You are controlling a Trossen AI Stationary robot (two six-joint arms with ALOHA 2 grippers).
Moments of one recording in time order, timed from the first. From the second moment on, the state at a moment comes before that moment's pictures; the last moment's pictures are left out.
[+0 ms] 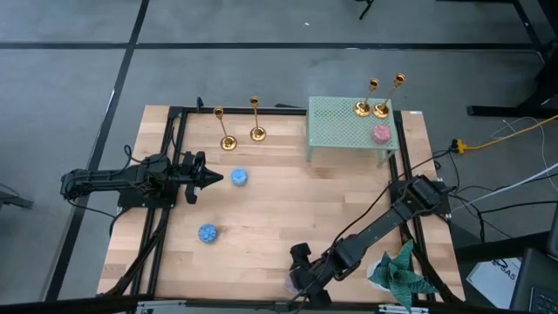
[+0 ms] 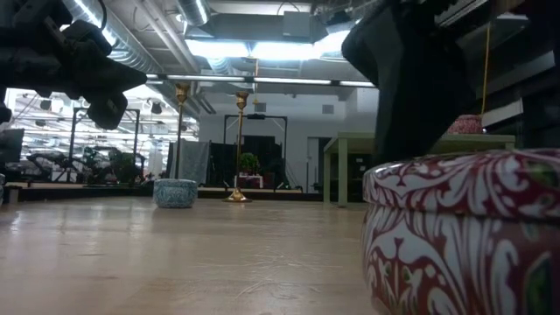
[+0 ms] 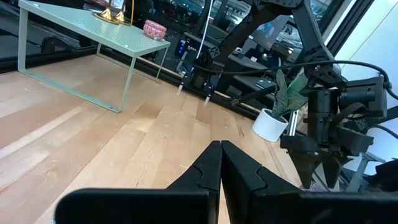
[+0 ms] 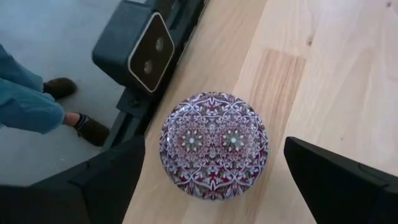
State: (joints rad) left arm 0.11 0.08 0.01 0.05 0.09 -0.43; right arm 0.68 2.05 1.38 -0.27 0.09 0.28
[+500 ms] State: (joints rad) left arm 0.11 0.08 0.01 0.05 0.09 -0.43; right arm 0.68 2.14 1.45 -0.31 0.09 0.33
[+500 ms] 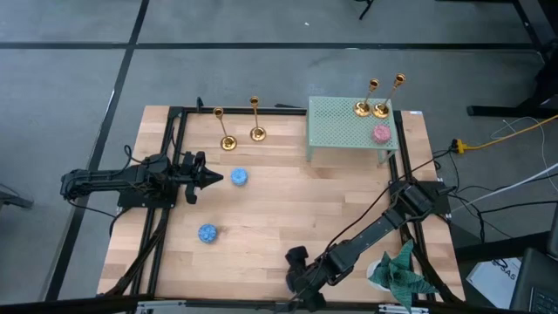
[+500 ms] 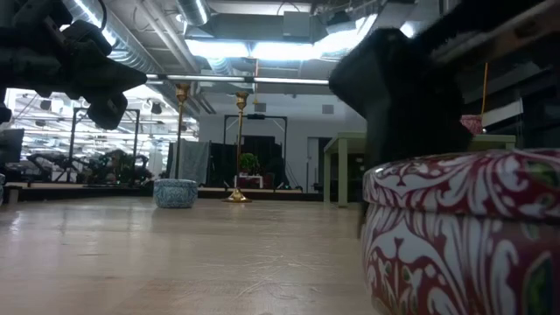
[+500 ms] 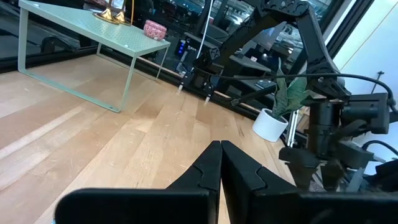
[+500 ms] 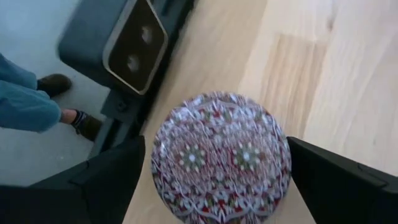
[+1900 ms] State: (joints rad) left arm 0.11 0.08 0.01 0.05 0.09 -0.43; right arm 0.46 1.94 1.45 -0.41 0.02 0.39
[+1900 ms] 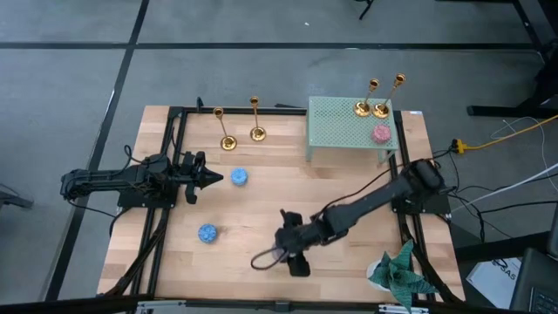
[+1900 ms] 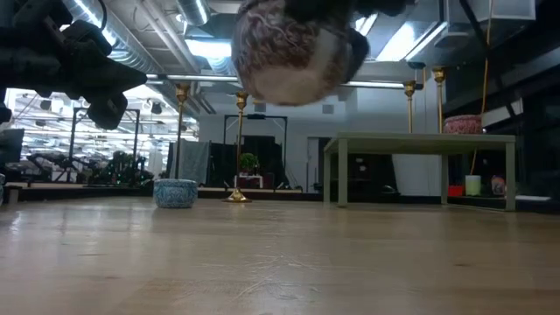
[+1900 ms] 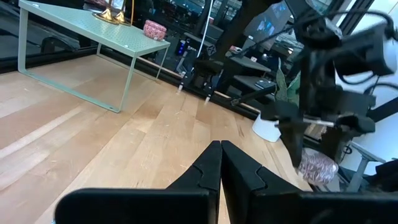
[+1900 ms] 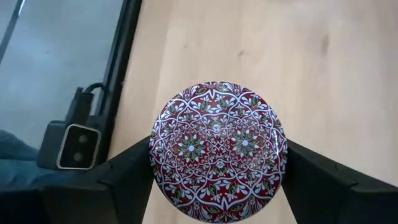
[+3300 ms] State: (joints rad) left arm 0.11 0.08 0.01 0.05 0.09 -0.43; right arm -0.07 1.51 1.45 -0.88 0.24 0.29
